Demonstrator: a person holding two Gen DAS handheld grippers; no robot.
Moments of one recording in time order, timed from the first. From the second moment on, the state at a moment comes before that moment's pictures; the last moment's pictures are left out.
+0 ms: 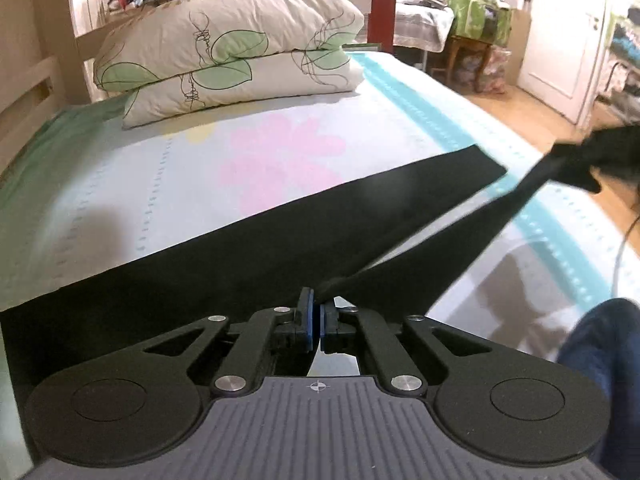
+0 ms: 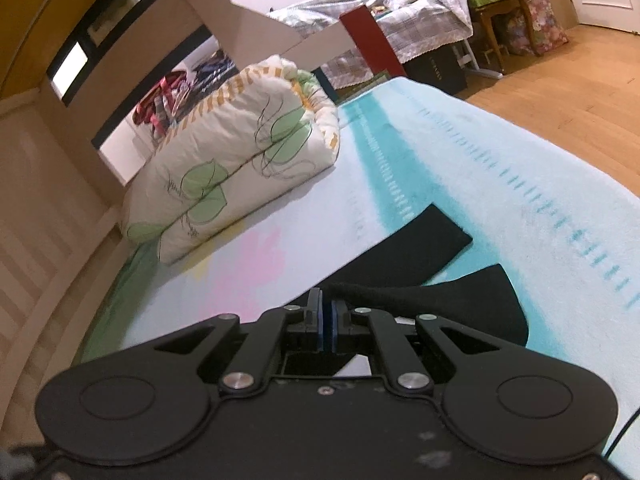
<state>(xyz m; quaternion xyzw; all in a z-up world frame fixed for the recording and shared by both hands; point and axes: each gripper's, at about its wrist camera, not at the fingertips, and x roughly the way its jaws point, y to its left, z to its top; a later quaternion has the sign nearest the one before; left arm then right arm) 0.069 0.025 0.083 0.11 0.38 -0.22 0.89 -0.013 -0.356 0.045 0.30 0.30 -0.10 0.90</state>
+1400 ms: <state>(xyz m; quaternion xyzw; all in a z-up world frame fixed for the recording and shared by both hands) 0.271 0.049 -0.025 0.11 0.52 -0.19 0.82 0.131 -0.391 -0.044 0.30 0.36 -0.20 0.86</state>
